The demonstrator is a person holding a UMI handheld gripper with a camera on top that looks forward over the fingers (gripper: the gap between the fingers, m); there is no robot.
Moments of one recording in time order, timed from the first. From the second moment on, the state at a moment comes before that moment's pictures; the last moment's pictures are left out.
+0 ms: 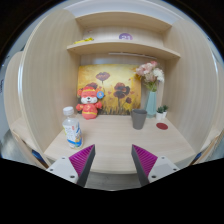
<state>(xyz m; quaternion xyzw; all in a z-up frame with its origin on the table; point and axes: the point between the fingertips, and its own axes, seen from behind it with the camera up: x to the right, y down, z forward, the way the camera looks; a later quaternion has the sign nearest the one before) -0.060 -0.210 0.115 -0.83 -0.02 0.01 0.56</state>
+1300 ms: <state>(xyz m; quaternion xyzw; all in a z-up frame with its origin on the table) -0.241 -0.031 0.090 -0.76 -0.06 0.11 0.64</state>
